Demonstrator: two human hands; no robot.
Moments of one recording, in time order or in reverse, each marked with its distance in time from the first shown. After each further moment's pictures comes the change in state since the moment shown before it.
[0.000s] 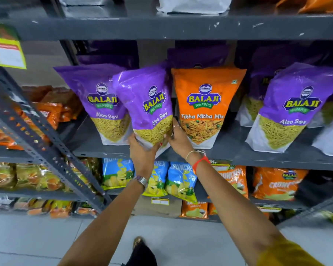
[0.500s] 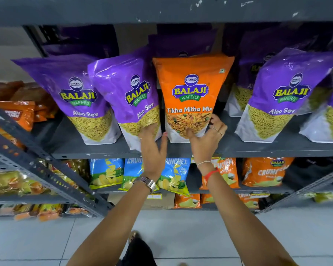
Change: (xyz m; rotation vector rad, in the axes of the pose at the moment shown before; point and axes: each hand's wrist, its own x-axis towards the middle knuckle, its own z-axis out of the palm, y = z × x) left_hand -0.028 0.015 0.050 0.092 -0.108 0.396; right_hand -0.047 0.029 -0.056 -0.063 0.871 0.100
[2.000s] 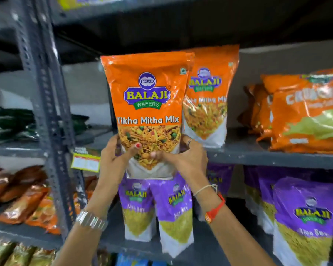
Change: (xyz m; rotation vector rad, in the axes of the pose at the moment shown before) left_hand 0.150 0.188 -0.227 -0.296 0.182 0.117; right_hand 0.008 -0.306 -0.032 0.300 -0.500 -0.293
